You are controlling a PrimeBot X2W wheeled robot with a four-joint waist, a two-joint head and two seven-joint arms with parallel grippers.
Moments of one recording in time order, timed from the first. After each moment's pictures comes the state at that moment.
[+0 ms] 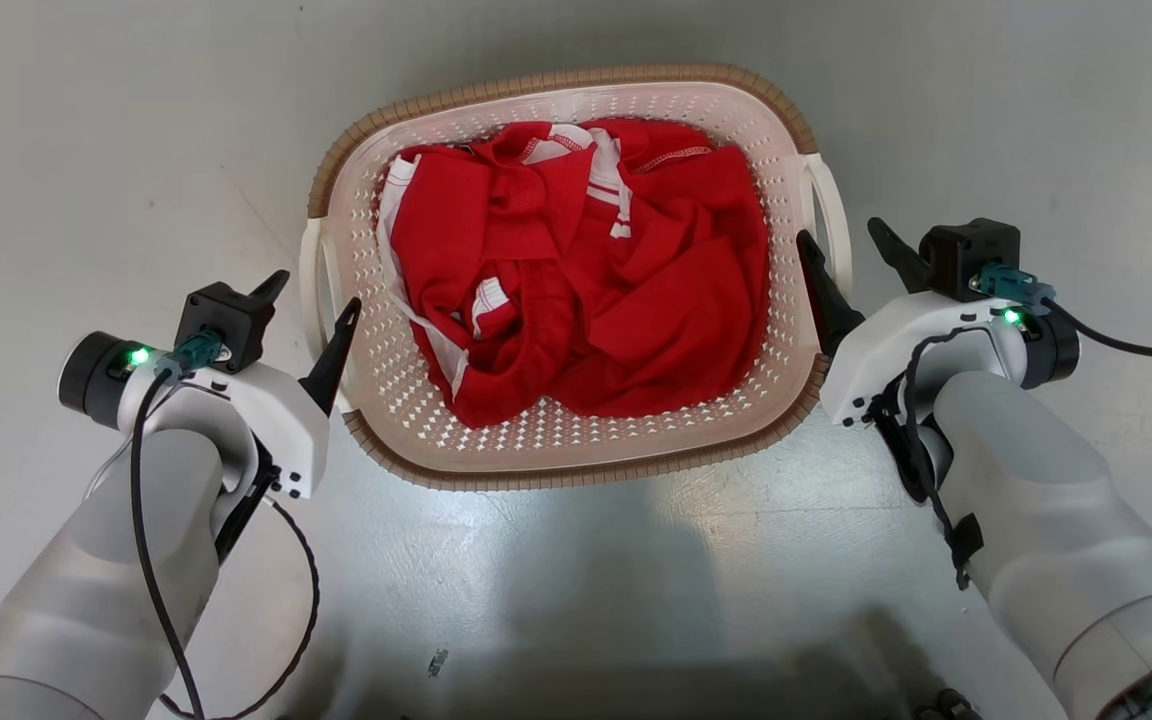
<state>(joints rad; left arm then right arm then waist) -0.87 0.28 -0.89 0.93 -0.63 -0.14 -0.26 -0.97 -0.03 0.51 1.14 0.56 0.14 -0.24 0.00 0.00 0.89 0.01</state>
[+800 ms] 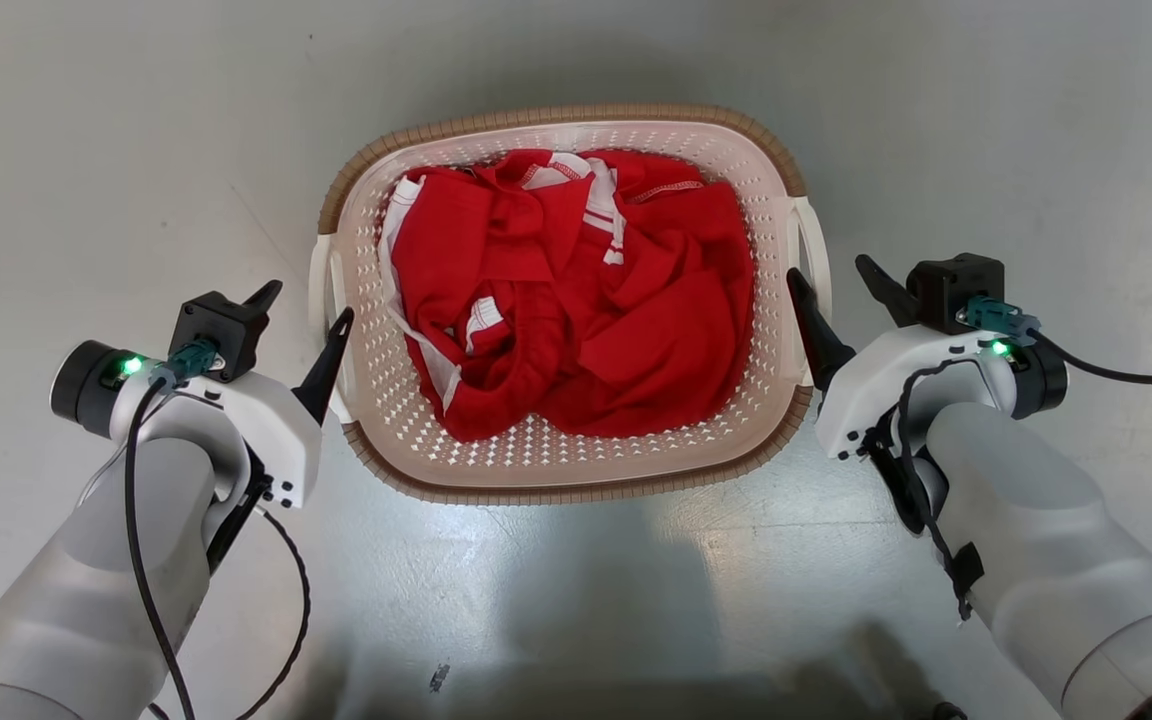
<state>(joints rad) -0.87 0.30 -0.93 0.91 -0.65 -0.14 -0.26 -0.94 -0.06 0.69 1.11 0.71 0.13 -0.25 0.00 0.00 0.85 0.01</state>
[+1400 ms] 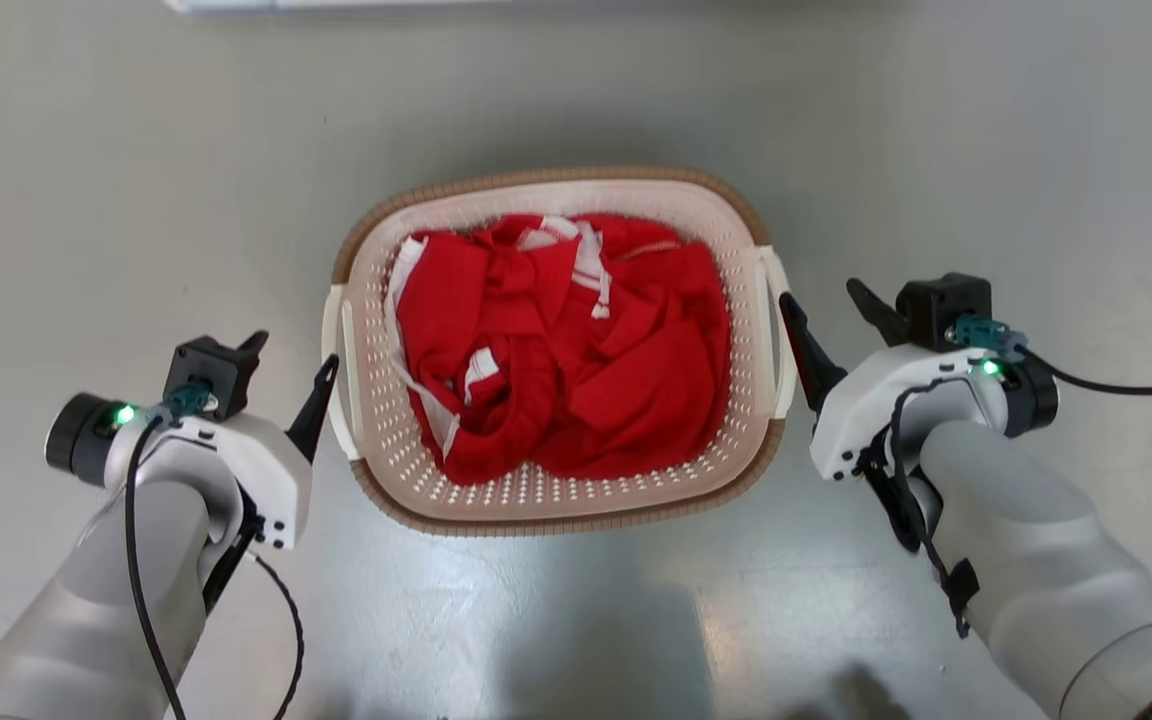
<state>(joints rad) -0.82 0.30 -0.93 0.95 -0.68 -0.14 -0.26 -0.93 -0.06 0.78 1.12 0.79 0.13 -0.25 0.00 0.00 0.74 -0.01</state>
